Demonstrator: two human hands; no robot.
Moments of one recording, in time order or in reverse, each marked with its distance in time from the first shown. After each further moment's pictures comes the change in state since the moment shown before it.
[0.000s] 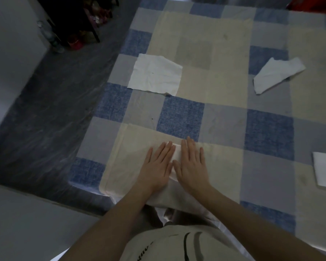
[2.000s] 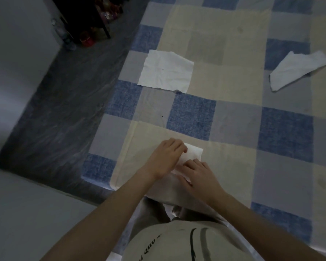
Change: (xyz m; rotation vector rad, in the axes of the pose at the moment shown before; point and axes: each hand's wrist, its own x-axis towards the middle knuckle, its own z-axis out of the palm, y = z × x) left_hand 0.030 -0.005 -0.043 -0.008 0.210 0.361; right_hand -0.021 0.003 -0.015 0.141 -0.120 -0.328
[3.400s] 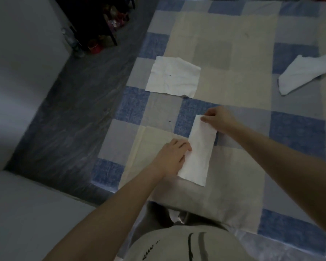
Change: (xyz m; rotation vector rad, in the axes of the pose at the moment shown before) left_hand 0.005 -0.020 -0.006 -0.167 -0.181 -0.192; right_hand 0.150 0.078 -0.096 0.384 -0.010 0.491
